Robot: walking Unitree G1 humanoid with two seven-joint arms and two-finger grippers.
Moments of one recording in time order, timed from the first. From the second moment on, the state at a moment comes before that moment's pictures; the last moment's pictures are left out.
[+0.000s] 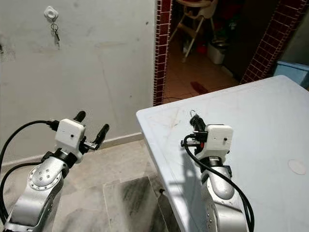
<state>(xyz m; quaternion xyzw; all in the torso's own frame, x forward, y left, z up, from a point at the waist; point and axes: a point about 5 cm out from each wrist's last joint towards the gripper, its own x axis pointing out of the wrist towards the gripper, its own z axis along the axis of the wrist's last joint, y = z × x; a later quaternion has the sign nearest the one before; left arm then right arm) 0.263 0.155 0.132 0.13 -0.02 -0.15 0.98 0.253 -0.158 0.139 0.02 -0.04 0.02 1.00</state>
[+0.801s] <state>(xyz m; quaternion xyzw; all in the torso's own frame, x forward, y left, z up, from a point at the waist) 0.267 0.144 0.130 0.08 -0.01 -0.19 0.98 0.254 -0.155 0.139 0.02 -0.03 0.02 1.00</state>
